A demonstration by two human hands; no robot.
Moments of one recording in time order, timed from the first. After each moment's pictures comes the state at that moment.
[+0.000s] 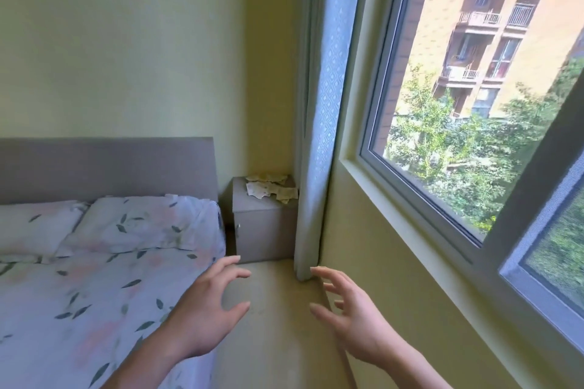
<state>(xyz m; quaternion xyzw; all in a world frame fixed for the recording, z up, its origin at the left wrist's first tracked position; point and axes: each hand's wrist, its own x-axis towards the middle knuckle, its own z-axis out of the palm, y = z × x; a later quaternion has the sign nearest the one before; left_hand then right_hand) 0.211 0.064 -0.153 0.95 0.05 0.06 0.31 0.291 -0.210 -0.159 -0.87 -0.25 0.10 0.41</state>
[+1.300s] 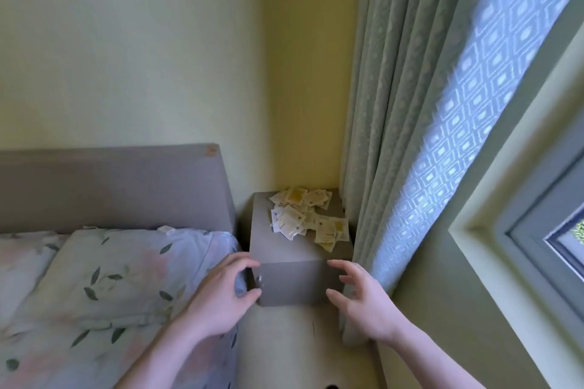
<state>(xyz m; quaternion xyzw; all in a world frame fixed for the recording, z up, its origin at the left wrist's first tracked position) 0.838 0.328 -0.224 0.93 0.15 -0.02 0.32 0.959 0.058 -0.253 -0.85 -0.21 0.23 0.42</state>
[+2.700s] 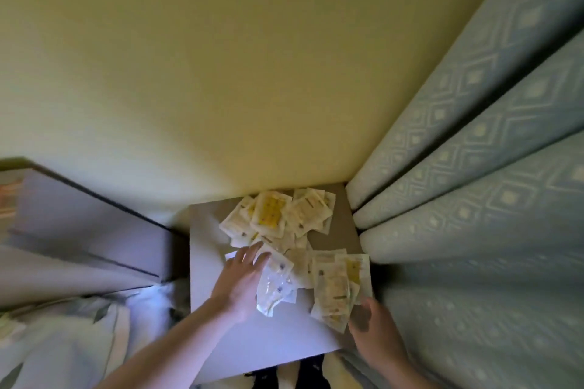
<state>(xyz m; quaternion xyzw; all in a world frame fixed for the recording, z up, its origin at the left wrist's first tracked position) 1.368 0.503 -0.573 0.95 0.02 -0.27 0.12 1.372 0.212 -0.574 -0.87 0.14 0.37 0.29</state>
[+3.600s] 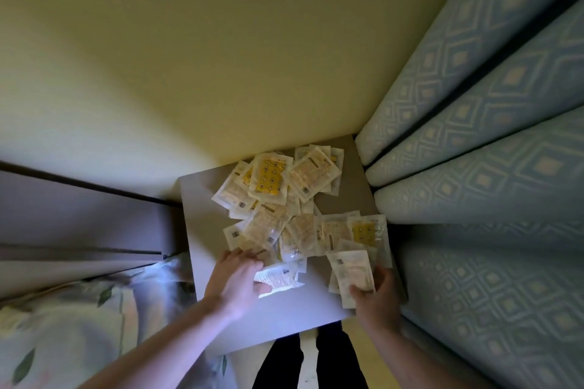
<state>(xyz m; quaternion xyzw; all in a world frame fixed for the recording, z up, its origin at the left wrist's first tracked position) 1.344 0.507 -0.619 0.95 -0.01 -0.27 0.12 1.350 0.236 -0.654 -0.82 0.34 0.24 0.40</state>
